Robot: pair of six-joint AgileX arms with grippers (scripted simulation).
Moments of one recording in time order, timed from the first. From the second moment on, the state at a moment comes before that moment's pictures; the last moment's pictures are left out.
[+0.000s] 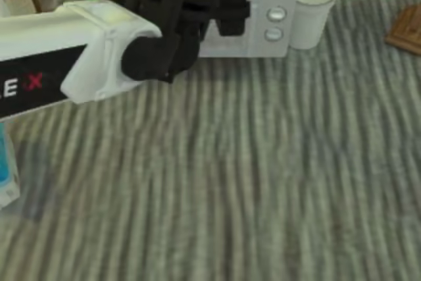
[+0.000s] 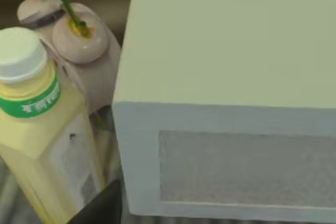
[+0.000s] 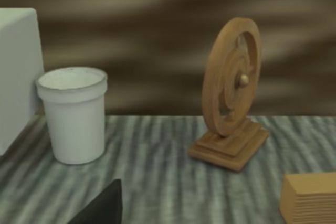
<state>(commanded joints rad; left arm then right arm) -0.69 1.73 1.26 -0.09 -0.62 -0.35 0.00 0.00 0.00 0.00 0.00 0.00</state>
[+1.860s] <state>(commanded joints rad) -0.73 2.30 1.77 -0.03 -0.65 -0.36 0.00 0.00 0.00 0.00 0.00 0.00</state>
